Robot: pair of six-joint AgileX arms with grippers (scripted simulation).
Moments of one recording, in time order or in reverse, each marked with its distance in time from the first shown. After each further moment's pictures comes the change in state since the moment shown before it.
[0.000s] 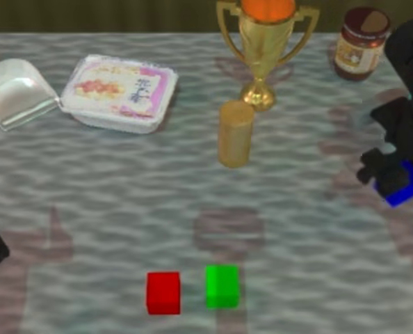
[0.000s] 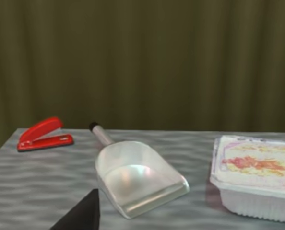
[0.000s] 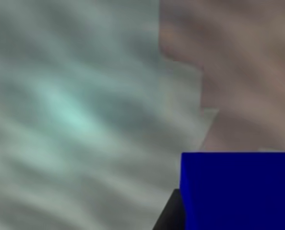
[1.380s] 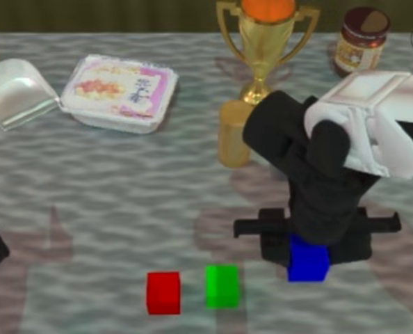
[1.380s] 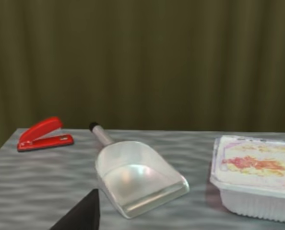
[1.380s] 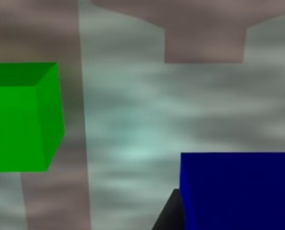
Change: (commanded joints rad) left arm 0.000 0.000 0.000 0.000 0.000 0.000; right arm 0.540 -0.177 -0.142 -0.041 0.009 1.036
